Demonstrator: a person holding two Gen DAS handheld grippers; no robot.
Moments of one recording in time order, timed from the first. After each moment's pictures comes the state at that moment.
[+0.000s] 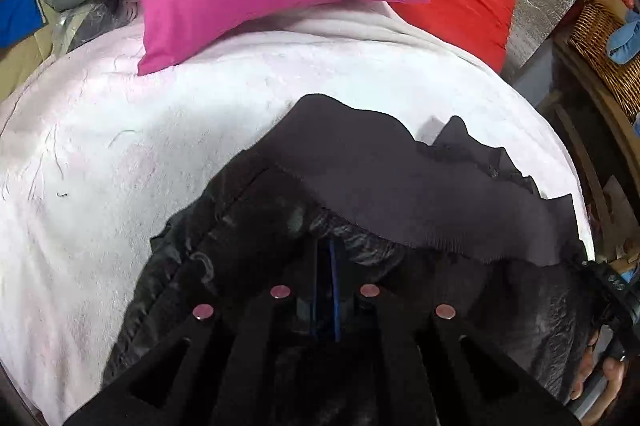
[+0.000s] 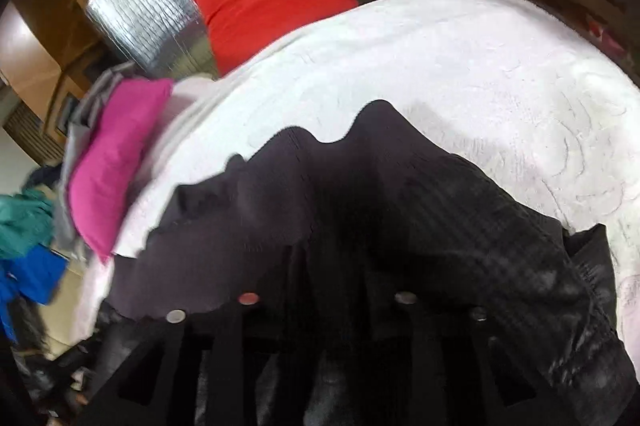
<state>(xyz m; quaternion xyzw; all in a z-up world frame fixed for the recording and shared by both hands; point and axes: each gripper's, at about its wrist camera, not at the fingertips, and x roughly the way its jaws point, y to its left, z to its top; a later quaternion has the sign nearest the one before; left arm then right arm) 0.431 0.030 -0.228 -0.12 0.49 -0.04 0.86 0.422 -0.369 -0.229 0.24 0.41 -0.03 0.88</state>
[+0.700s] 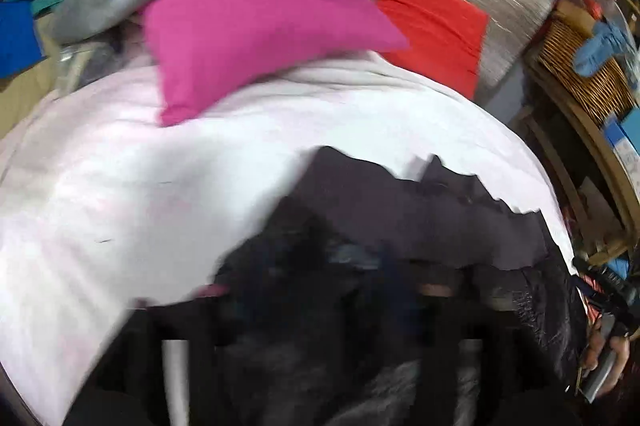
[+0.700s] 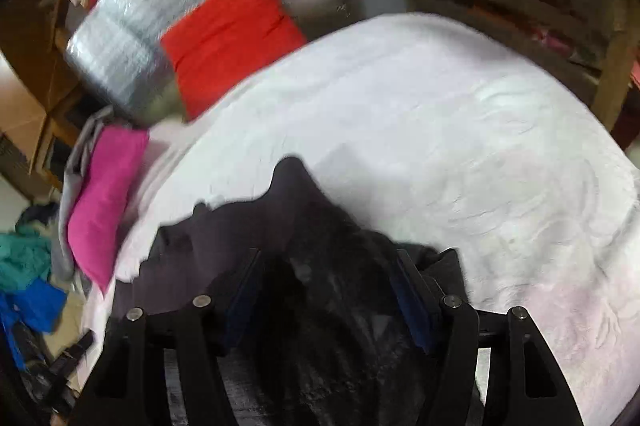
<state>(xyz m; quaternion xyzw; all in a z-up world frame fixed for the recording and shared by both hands) 0.413 0.091 -0.185 -0.12 0.45 -0.07 0.88 0.383 -0.421 -0.195 0.23 0.41 -0.10 0.87</state>
